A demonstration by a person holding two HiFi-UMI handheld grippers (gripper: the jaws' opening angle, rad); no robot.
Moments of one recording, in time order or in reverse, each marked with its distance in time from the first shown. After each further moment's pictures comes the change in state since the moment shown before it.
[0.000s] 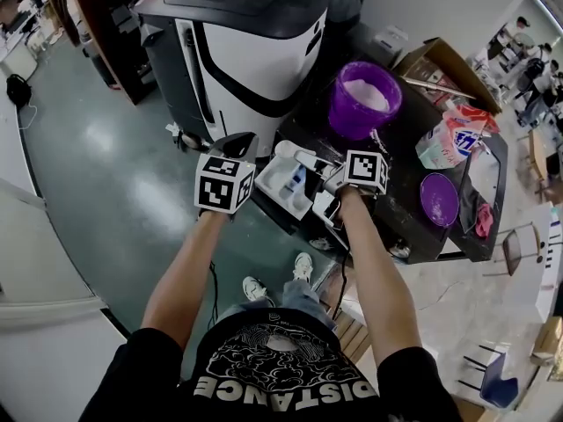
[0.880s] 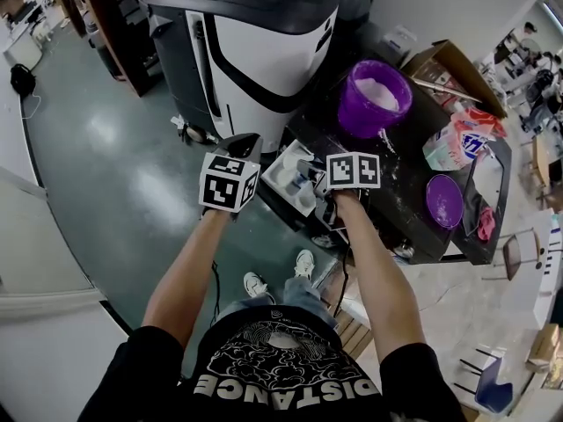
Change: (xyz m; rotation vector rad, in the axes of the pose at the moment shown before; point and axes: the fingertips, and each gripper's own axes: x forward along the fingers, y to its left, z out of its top) left arm -0.005 0.006 -0.021 -0.017 0.031 0.005; right arm 0.014 -0.043 -0.030 -0.362 0.200 -0.332
